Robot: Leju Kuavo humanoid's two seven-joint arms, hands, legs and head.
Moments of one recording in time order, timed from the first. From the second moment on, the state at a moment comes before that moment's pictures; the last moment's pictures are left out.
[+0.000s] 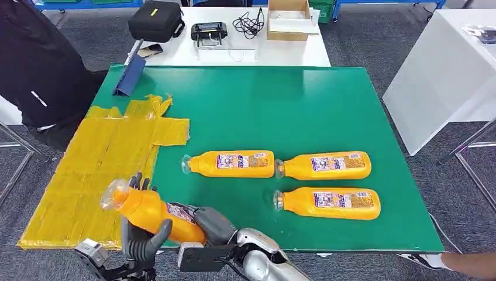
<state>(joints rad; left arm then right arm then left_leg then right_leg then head) 0.25 -0.34 0.11 -1.54 0.03 -0.24 -0.70 -0.36 0.25 0.95 -0.95 0.40 0.08 -0.32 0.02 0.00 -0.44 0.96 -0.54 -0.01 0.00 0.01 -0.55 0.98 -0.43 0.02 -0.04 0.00</state>
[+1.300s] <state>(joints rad) 0.22 -0.19 -0.06 -1.74 -0.48 0.47 -0.70 -0.25 0.25 0.90 -1.07 0.44 -0.11 -0.37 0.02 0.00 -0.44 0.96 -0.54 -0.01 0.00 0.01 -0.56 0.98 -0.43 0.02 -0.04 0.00</state>
